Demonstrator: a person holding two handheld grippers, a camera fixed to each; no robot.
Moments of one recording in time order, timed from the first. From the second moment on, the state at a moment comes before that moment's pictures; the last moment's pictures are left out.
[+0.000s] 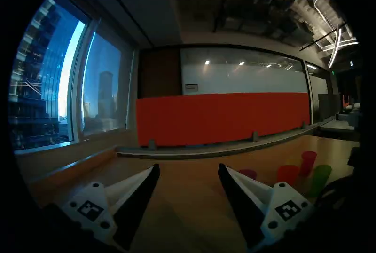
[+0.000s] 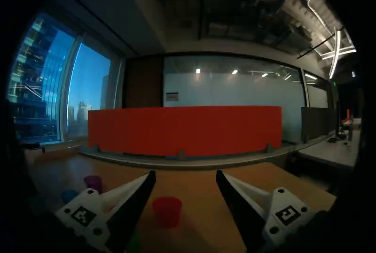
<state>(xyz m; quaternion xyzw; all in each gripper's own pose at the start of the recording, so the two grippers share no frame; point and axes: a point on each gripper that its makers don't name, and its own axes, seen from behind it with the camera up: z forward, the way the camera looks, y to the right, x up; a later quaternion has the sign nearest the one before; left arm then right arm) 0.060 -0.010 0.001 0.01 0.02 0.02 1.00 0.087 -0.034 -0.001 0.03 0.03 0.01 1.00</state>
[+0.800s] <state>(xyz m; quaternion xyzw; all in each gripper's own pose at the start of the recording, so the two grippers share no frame) 0.011 -0.010 0.000 0.02 0.01 0.00 1.00 0.078 -0.029 -0.004 0.02 0.02 0.04 1.00</state>
